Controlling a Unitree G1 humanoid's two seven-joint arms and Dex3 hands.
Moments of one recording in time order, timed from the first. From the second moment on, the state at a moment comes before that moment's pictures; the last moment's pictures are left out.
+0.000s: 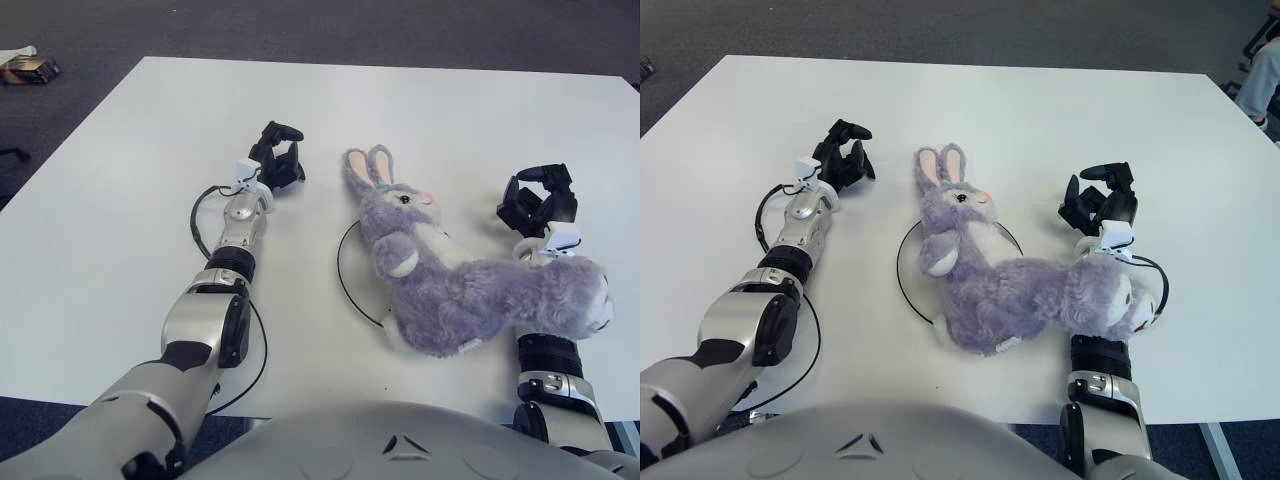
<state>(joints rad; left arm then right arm) -0.67 0.05 0.15 1.01 -0.07 -0.49 -0.17 -0.16 -0.17 -0.27 0.33 0.03 -0.38 -0.24</state>
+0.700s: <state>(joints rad) -0.54 0.05 0.15 0.78 -0.13 -0.35 -0.24 -0.22 -0.18 -0.29 0.46 0.06 -0.63 -0.20</state>
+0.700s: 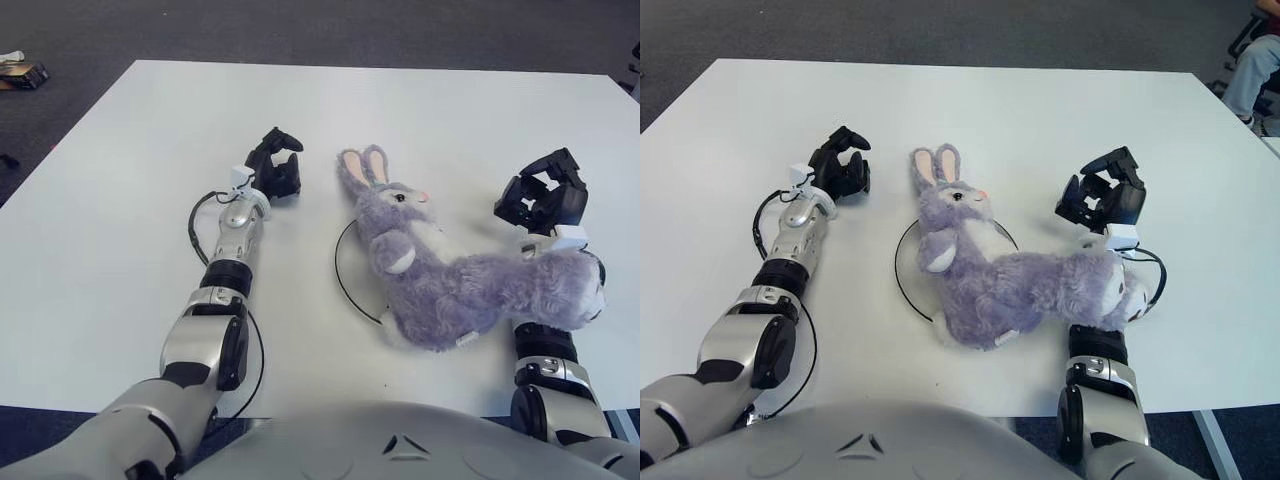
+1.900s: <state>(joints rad) -0.40 0.04 0.09 0.54 -0.11 -0.28 -0.20 -0.10 -0.18 -0.28 0.15 0.21 0.01 -0.02</state>
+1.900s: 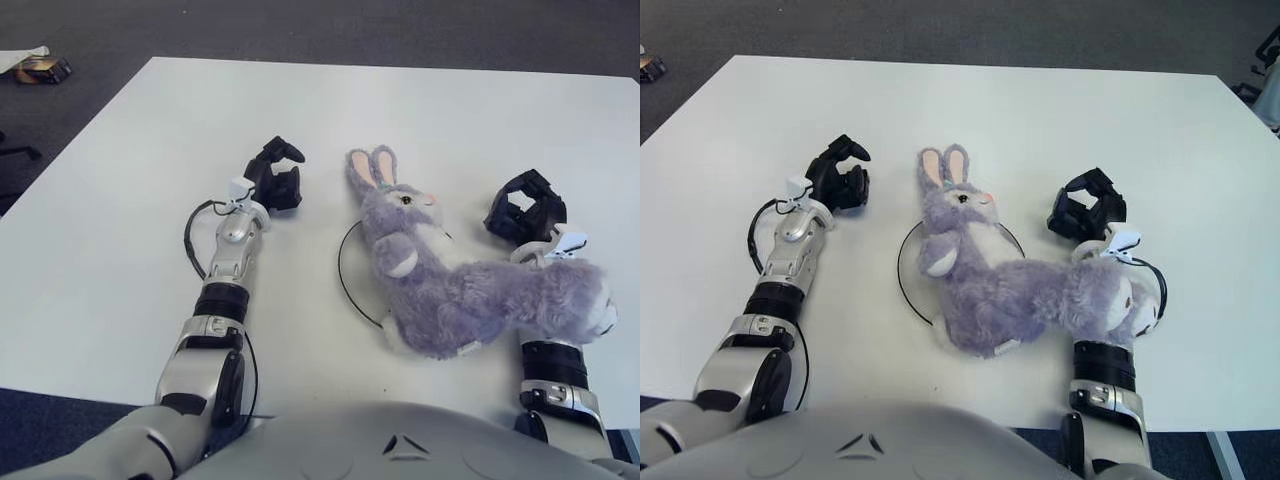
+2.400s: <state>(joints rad) -0.40 0.05 0.09 0.53 -0.08 -0.28 -0.14 -0.15 -0.24 -0.29 0.12 0.29 0.25 0.10</state>
